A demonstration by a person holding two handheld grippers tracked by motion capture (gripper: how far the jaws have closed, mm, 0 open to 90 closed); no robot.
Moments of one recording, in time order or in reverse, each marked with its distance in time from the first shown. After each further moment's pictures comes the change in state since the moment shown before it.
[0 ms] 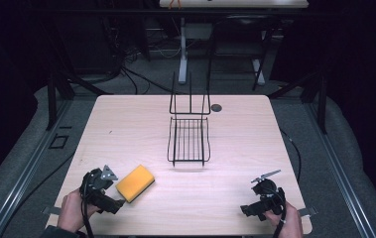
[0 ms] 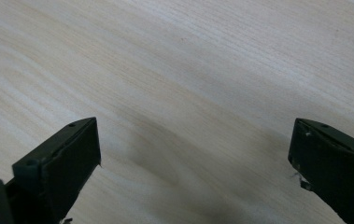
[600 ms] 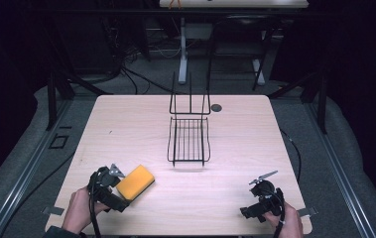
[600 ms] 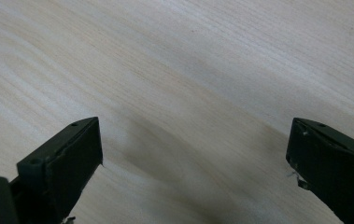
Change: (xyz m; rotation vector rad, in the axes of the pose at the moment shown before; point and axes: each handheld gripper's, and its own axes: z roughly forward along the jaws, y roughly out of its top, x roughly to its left) left arm -0.008 0.023 0.006 0.041 -0.051 -0.019; right arm 0.004 0.000 0.001 0.023 -0.006 -0.034
